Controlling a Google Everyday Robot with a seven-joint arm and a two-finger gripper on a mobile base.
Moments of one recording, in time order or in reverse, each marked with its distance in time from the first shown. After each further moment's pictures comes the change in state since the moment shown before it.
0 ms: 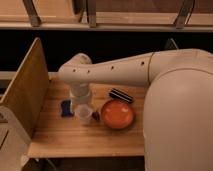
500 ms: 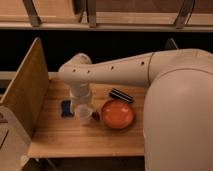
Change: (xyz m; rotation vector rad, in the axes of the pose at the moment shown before) arm -0.001 -0.001 -0.001 0.000 -0.007 0.000
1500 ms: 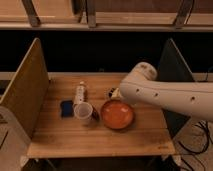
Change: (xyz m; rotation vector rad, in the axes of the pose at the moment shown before) arm -0.008 -0.208 -0.045 -0.115 -0.438 0.445
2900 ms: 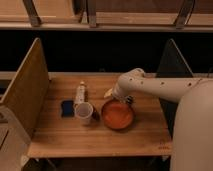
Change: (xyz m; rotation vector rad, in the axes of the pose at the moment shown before) arm -0.017 0.056 0.168 -0.157 0.225 -0.091
